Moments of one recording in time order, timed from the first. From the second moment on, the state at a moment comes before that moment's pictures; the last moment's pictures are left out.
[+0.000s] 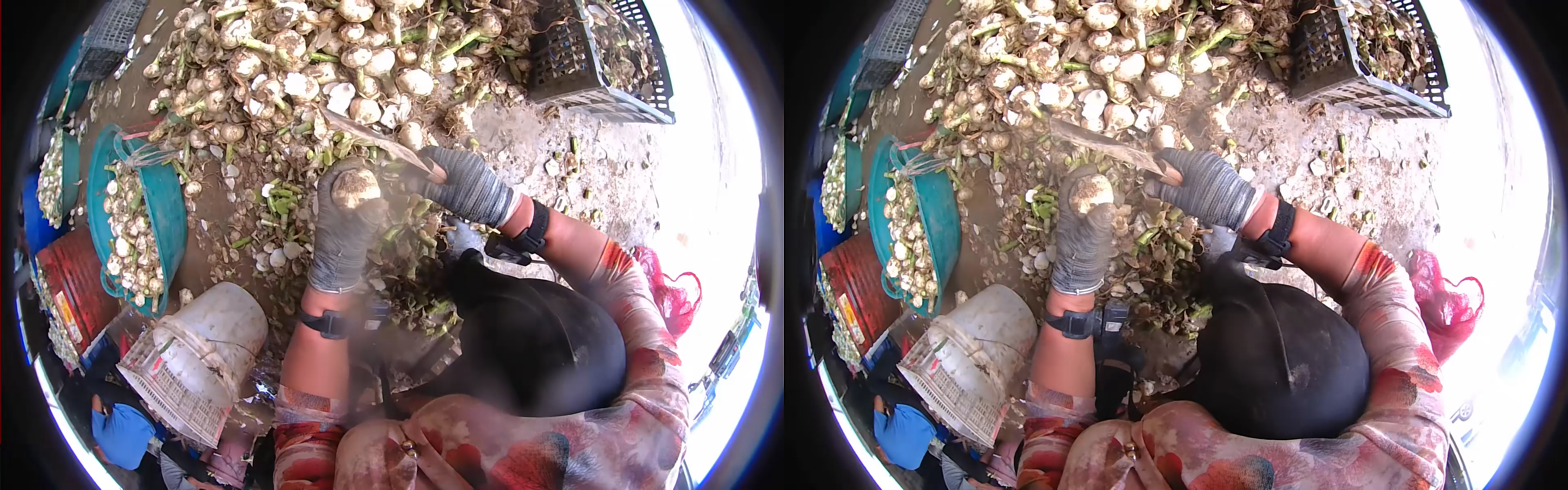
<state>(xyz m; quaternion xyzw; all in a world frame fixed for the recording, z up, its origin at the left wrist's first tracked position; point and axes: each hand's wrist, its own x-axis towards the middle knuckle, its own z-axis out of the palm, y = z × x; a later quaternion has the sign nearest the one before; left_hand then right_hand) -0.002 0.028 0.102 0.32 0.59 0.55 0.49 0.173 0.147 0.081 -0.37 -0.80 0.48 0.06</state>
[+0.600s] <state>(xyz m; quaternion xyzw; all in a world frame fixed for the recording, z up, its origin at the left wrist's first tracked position) -0.012 -0.016 0.067 0.58 0.67 0.38 0.27 0.184 0.135 0.088 -0.25 -0.90 0.34 -0.05</state>
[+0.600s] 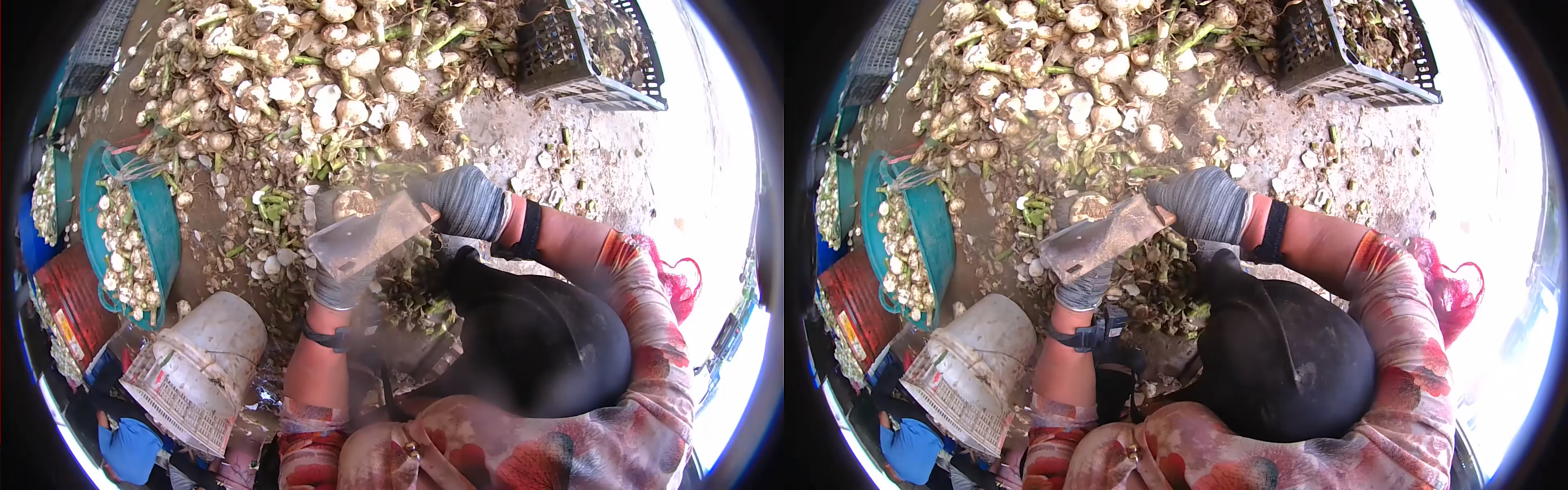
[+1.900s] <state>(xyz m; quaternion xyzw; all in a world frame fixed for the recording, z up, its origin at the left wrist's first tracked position) -0.180 0.015 0.149 0.17 0.60 0.75 0.22 0.263 0.168 0.021 -0.55 -0.71 0.42 0.18</state>
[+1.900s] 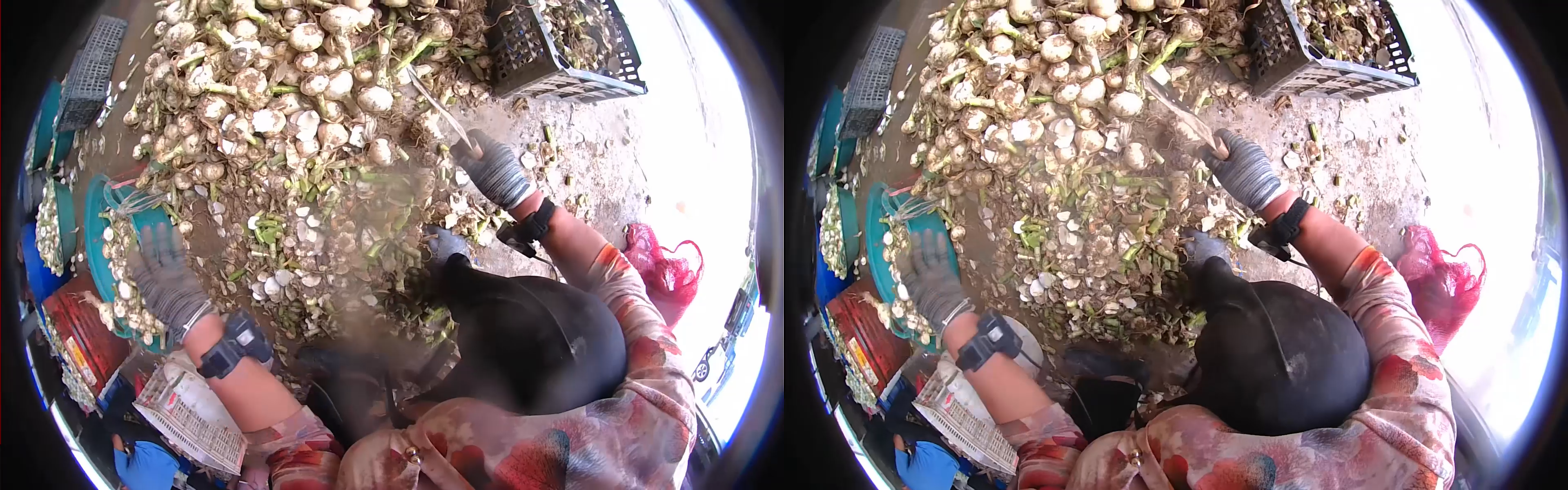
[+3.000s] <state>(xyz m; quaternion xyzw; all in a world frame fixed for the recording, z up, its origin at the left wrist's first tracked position) 0.015 0.030 0.033 0.61 0.68 0.32 0.25 0.209 0.129 0.072 -0.30 -0.89 0.35 0.01</state>
